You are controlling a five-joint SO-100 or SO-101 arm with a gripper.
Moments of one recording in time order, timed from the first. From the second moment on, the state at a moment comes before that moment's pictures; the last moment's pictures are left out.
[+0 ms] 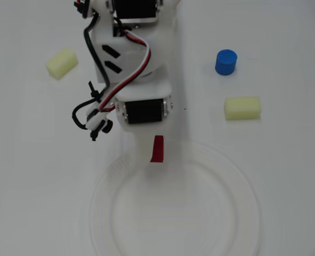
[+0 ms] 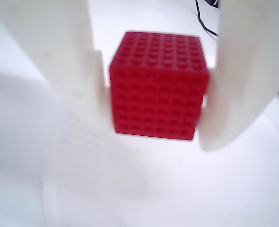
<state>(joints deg) 1.5 71.2 63.5 73.1 -6.5</state>
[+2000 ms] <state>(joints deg) 4.8 165.2 143.6 69.0 -11.3</state>
